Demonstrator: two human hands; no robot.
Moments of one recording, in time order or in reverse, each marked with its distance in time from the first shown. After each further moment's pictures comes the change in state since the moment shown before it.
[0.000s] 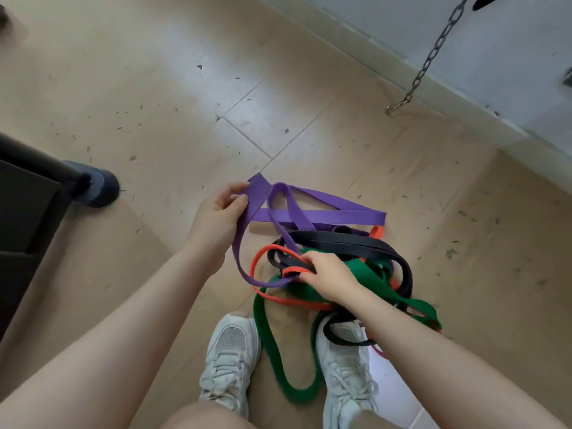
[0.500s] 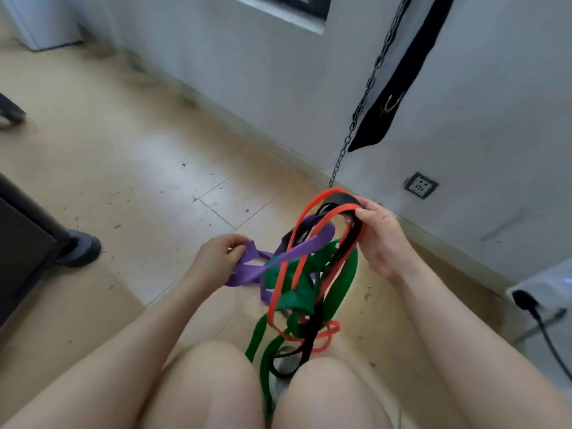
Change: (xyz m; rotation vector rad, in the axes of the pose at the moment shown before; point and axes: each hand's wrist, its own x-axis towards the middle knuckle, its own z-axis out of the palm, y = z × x) left_hand -0.111 0.063 0.001 0.537 -0.107 0.387; right_hand -0.189 -0.064 -0.196 1.093 0.457 -0.401
